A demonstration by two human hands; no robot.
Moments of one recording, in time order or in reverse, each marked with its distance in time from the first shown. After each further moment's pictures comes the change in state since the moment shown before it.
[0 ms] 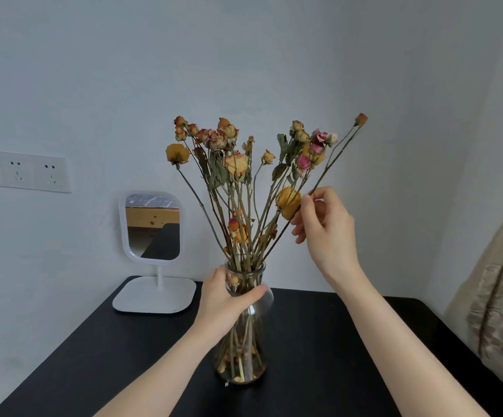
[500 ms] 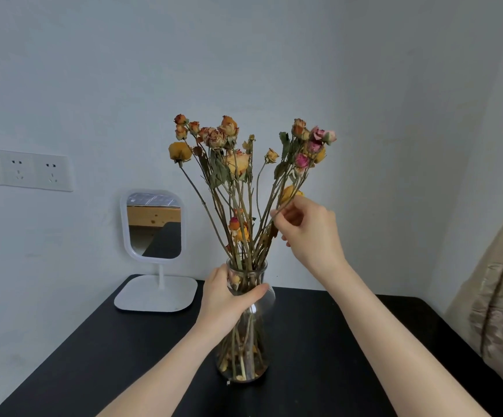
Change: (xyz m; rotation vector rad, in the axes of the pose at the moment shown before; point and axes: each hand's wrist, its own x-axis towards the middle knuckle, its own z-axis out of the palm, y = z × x) left_hand -0.001 -0.001 0.002 0.035 0.024 0.009; right_hand 0.004 -0.001 0.015 -0.247 -0.132 -0.028
